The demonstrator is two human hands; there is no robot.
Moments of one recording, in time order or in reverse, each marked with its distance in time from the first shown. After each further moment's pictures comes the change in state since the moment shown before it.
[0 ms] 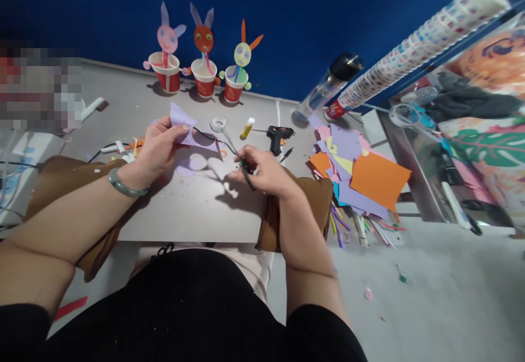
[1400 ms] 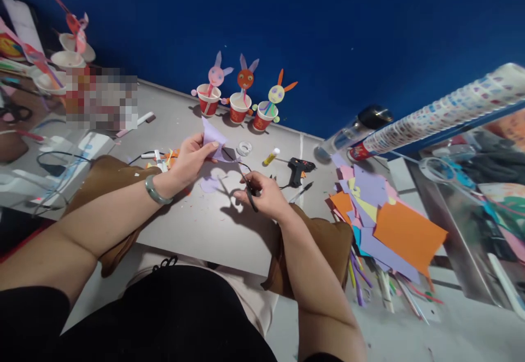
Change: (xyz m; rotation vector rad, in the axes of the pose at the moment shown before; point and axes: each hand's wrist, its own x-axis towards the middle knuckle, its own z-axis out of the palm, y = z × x) left_hand 0.002 0.006 -0.003 0.061 0.039 0.067; right_hand 0.031 -0.007 0.030 0.067 -0.073 0.062
